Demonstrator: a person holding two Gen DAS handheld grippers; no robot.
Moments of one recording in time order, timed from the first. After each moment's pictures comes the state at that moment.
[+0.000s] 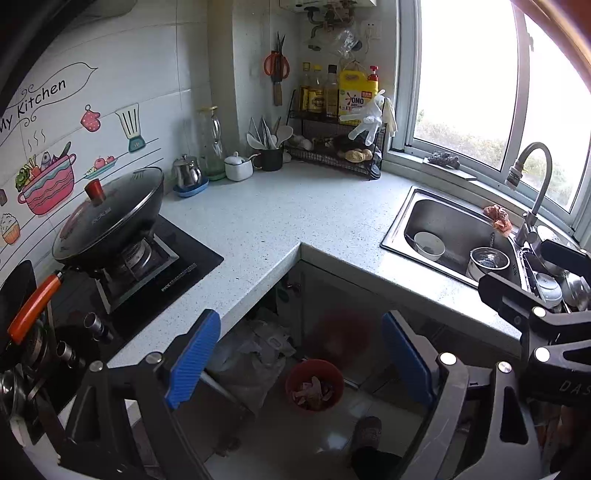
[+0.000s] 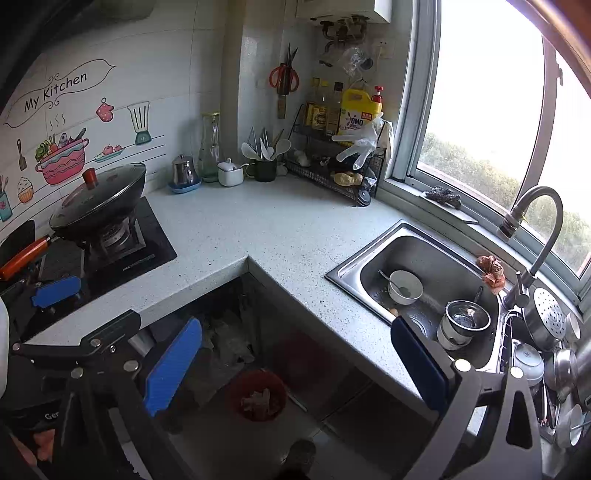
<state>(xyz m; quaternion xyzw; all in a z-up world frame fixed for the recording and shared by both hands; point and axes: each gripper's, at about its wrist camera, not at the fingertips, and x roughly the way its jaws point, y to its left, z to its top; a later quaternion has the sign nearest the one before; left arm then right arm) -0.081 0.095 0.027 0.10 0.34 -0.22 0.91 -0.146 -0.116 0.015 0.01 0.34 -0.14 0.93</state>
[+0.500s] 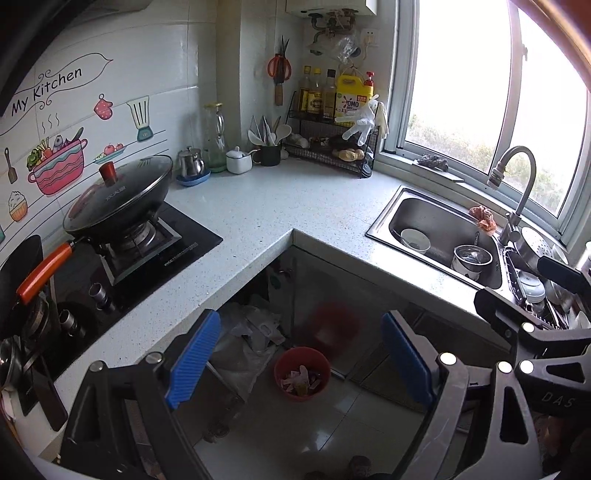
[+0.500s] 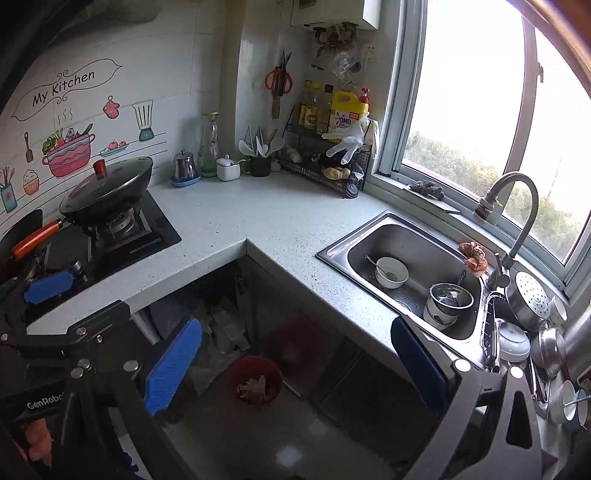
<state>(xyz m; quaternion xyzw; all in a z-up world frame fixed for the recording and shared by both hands) -0.133 0.114 0.033 0.07 0.35 -0.22 0.91 -0.191 -0.102 0.015 0.00 0.34 -0.15 0.93</state>
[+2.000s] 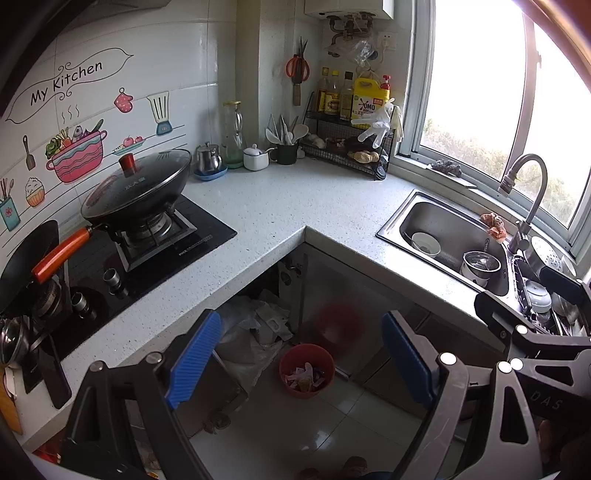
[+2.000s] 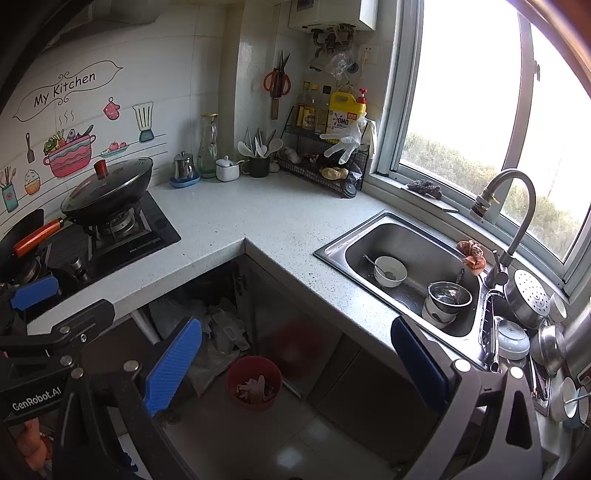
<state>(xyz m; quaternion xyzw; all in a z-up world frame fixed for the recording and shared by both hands) -0.148 0.122 0.037 0.06 0.35 -0.19 0.91 -0.199 -0.095 0.013 0.01 0.33 -0.16 0.93</state>
